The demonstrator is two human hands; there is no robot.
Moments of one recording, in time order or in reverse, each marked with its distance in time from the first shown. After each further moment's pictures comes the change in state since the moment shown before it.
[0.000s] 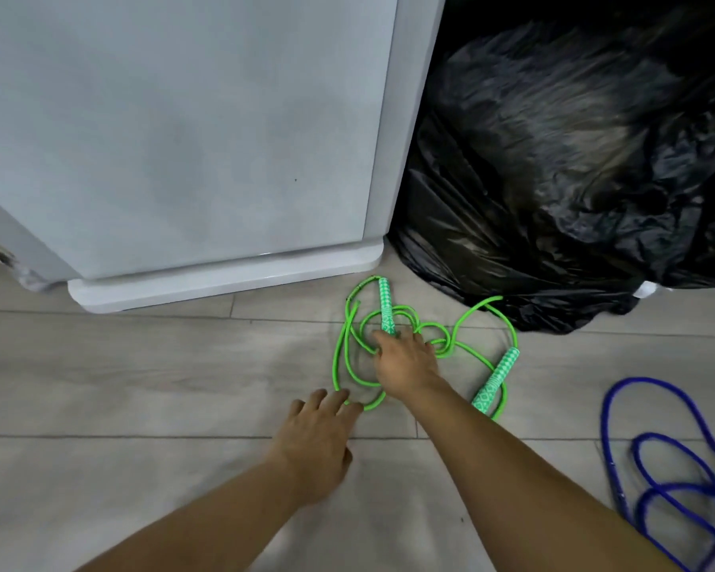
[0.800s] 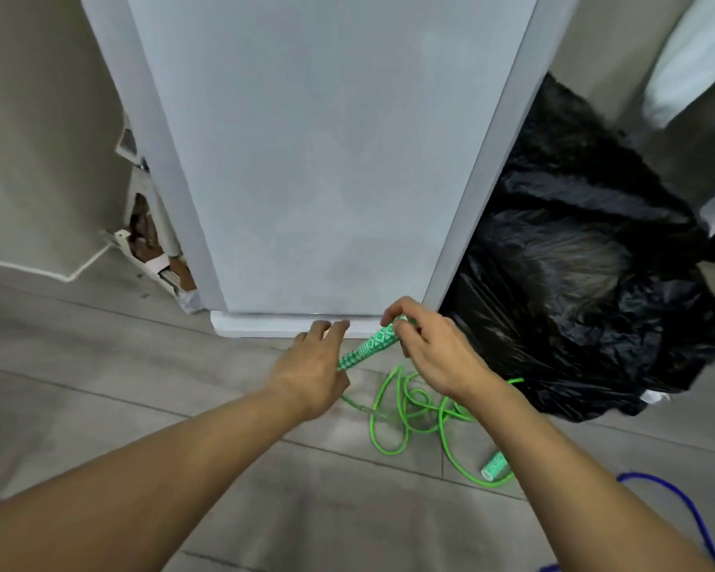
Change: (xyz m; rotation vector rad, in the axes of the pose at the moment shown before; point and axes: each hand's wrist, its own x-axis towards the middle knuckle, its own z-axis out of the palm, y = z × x) left_hand -0.102 -0.056 -0.145 -0.308 0.360 -0.319; right_hand -0.127 -0.080 -0.205 0.540 0.190 -0.525
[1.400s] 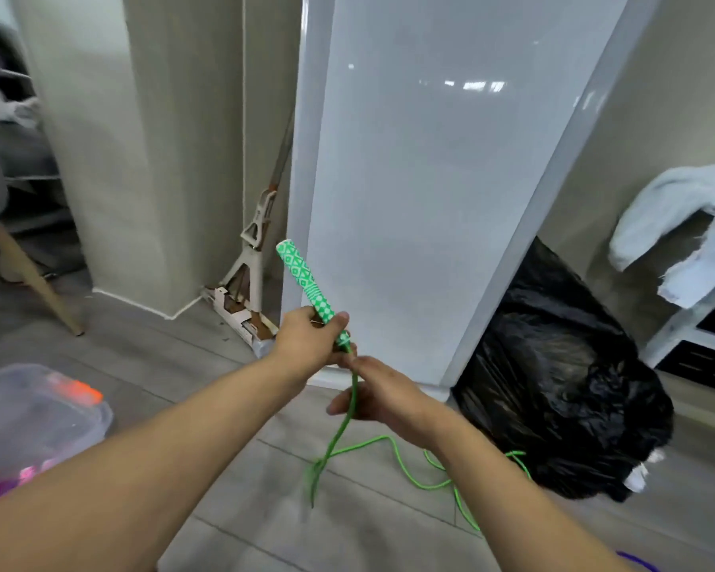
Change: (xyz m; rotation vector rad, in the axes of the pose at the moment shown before) left_hand -0.178 -0.011 -0.178 -1.357 0.434 -0.209; right_hand -0.109 -0.231 0.014 0.656 -0.407 0.218
